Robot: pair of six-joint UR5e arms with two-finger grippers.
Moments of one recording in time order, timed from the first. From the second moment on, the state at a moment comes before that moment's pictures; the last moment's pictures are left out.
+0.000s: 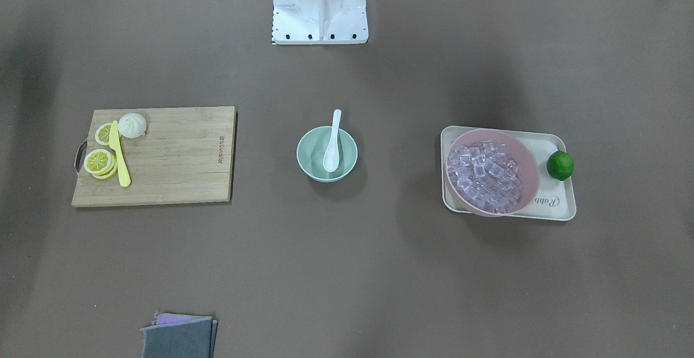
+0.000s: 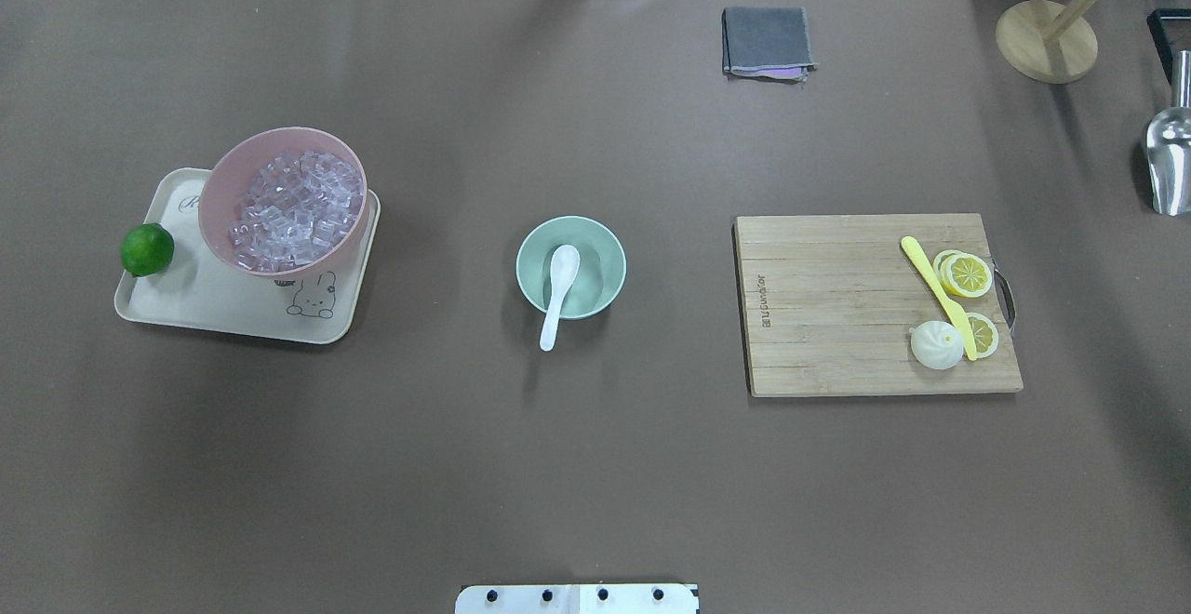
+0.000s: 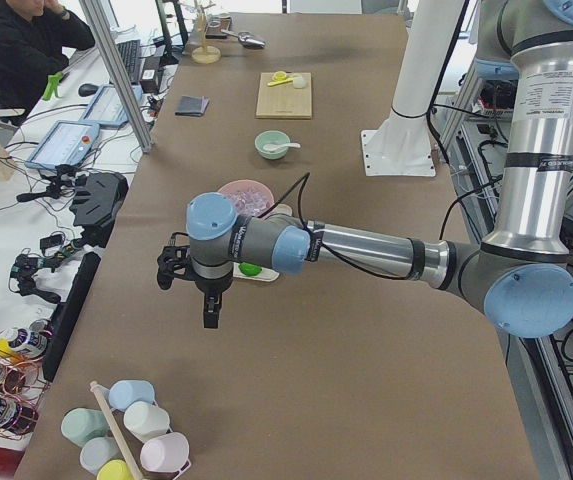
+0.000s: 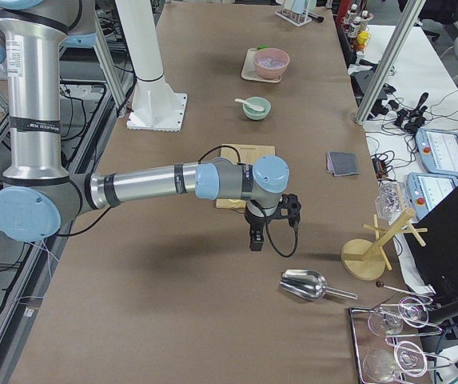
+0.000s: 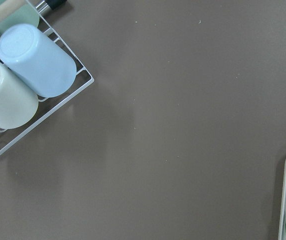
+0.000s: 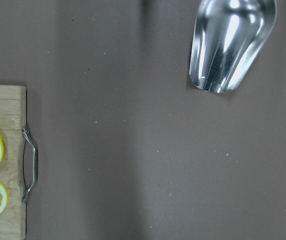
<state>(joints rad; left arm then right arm) -1.56 -1.62 -1.68 -1.64 -2.31 -0.22 1.50 -1.63 1.79 -1.73 2.39 0.01</state>
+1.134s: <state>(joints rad) -1.56 -1.59 -1.68 -1.64 -2.31 -0.22 1.52 -1.64 1.80 -1.73 2.39 0.02</state>
